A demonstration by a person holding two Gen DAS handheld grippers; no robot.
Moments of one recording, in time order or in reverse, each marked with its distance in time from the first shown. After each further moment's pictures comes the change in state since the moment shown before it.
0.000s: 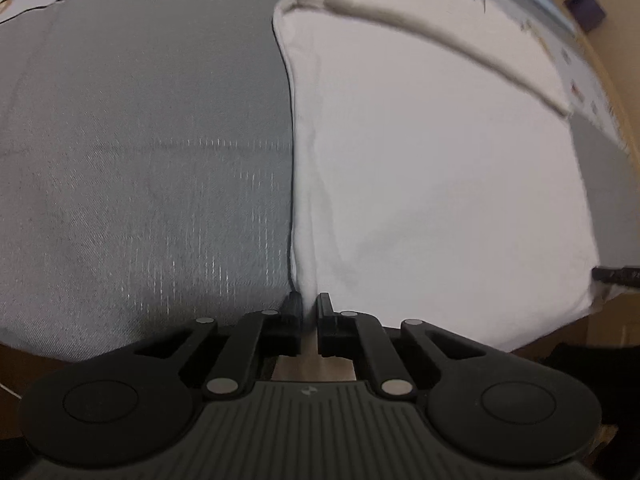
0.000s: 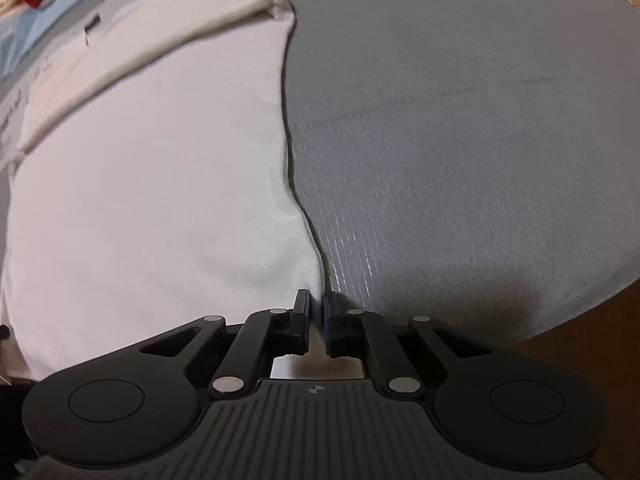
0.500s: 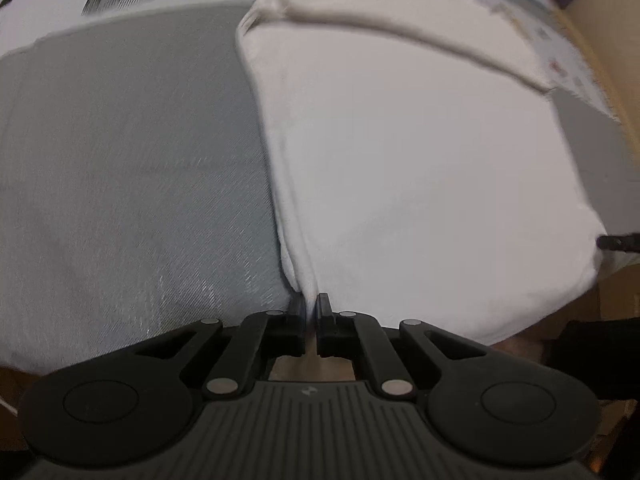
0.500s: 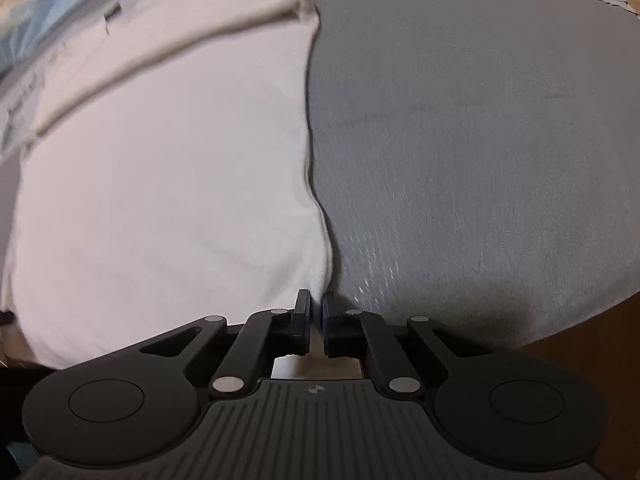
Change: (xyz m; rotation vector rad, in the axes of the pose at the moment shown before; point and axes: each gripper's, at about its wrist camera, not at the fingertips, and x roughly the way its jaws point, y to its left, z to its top) left arm -0.018 -0.031 -0.005 0.105 -0.074 -0.003; right arm -0.015 0.008 -0.004 -0.044 -0.039 0.039
